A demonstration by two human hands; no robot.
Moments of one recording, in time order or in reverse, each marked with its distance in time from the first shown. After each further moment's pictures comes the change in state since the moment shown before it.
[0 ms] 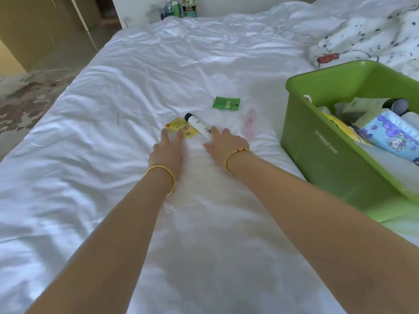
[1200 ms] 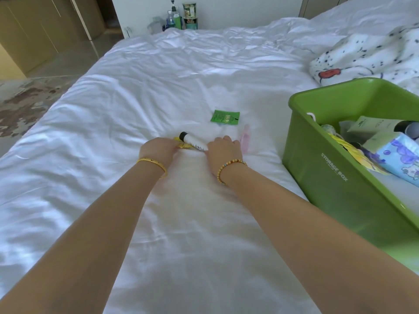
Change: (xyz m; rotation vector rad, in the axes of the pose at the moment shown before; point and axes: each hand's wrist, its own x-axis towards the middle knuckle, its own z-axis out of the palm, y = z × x) left_hand 0.064 -0.008 -0.015 0.151 -0.027 0.164; right_hand 0.032 -0.003 0.003 -0.150 0.125 -0.074
